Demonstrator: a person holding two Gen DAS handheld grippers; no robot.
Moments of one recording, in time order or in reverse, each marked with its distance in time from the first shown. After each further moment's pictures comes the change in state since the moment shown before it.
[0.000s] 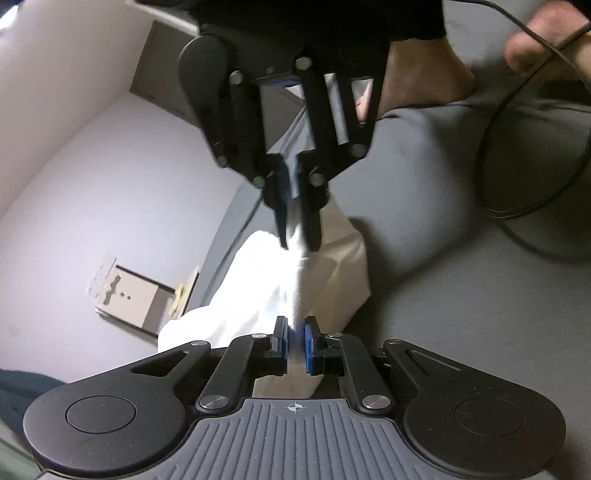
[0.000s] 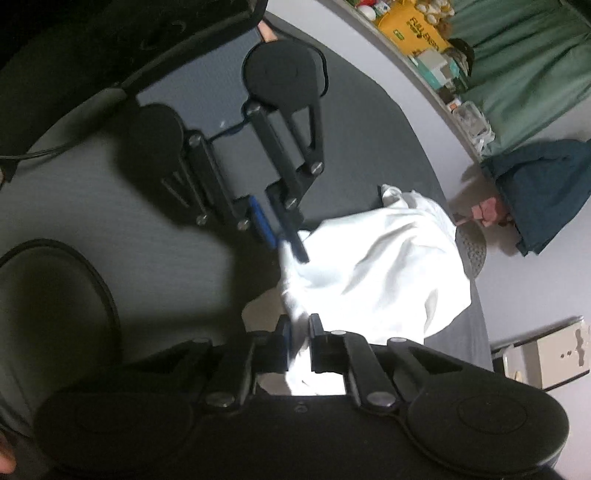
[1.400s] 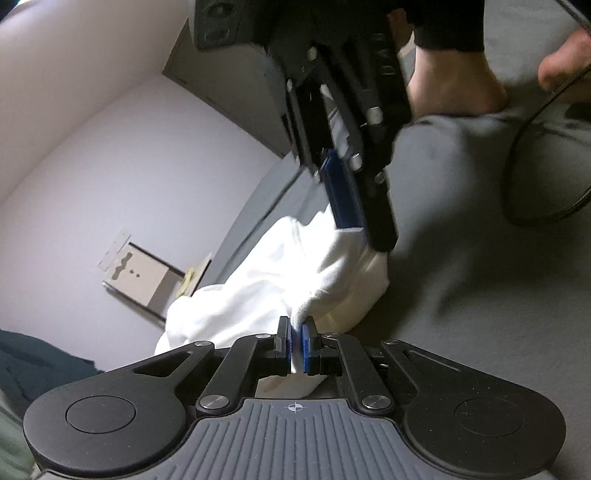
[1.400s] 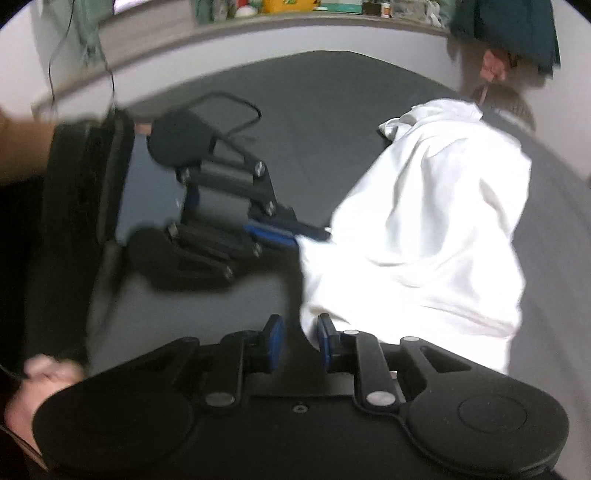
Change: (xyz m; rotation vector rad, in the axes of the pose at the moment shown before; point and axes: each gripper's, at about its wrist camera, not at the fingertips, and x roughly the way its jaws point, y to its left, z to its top) left arm 0.003 0.001 -0.019 -0.122 0.004 0.042; right arm 0.019 -0.074 -0.025 0.739 -0.048 0.433
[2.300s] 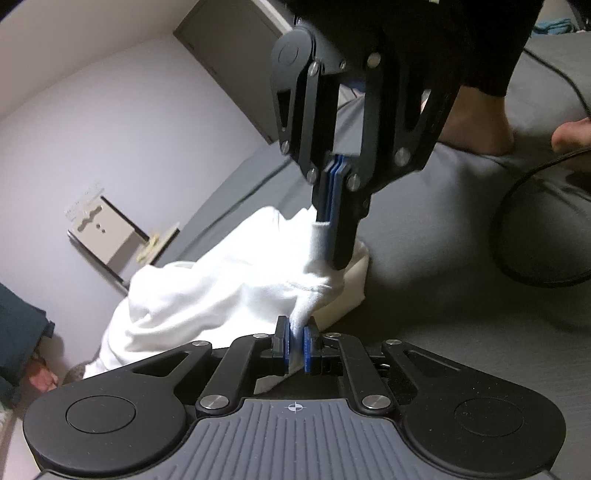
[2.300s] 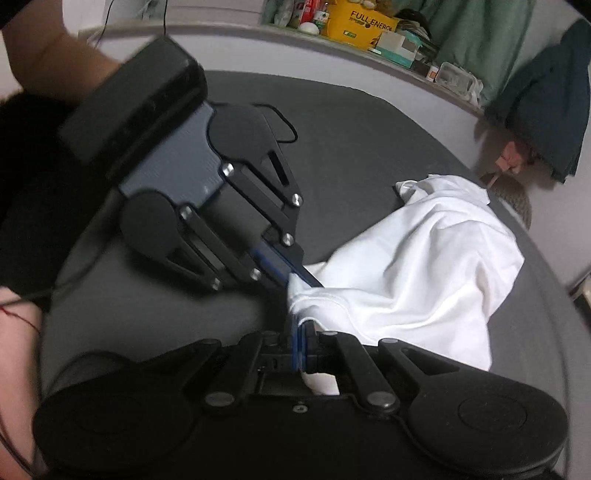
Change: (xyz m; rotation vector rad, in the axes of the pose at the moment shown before) left arm 0.015 0.007 0.000 -0.195 0.053 -0.128; right arm -0.010 0.031 -0.013 -0.395 -0.060 -0.175
